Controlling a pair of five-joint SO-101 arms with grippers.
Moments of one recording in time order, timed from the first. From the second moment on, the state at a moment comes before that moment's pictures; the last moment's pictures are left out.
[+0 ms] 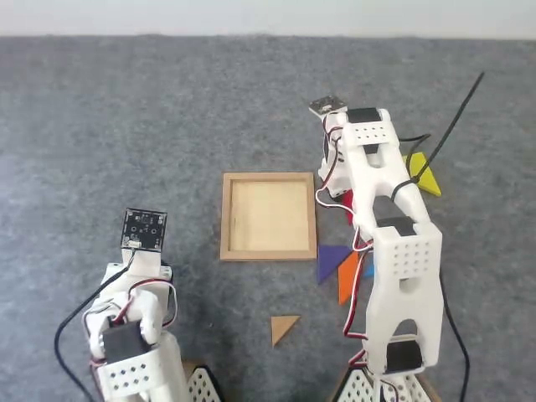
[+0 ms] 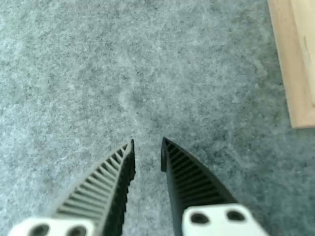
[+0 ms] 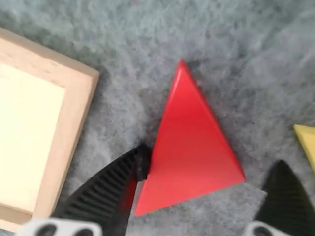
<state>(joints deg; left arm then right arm) -22.4 -103.7 96.9 72.0 -16.2 -11.9 43.1 -24.8 82.5 17.3</state>
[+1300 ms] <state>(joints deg) -22.4 -103.7 96.9 72.0 -16.2 -11.4 43.6 -24.7 84.1 17.2</state>
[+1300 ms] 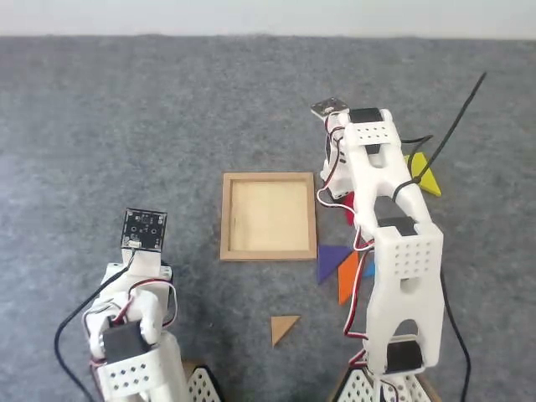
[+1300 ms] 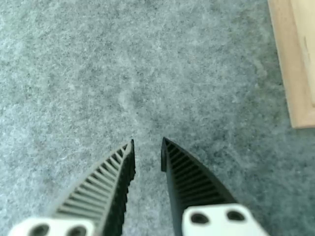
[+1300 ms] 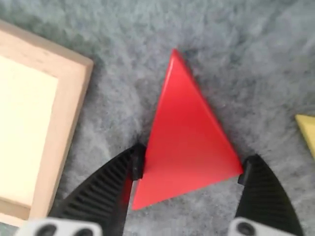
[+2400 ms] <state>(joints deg) -22.4 -103.7 96.9 72.0 -16.2 -29.5 25.9 -28.3 99.3 1.7</state>
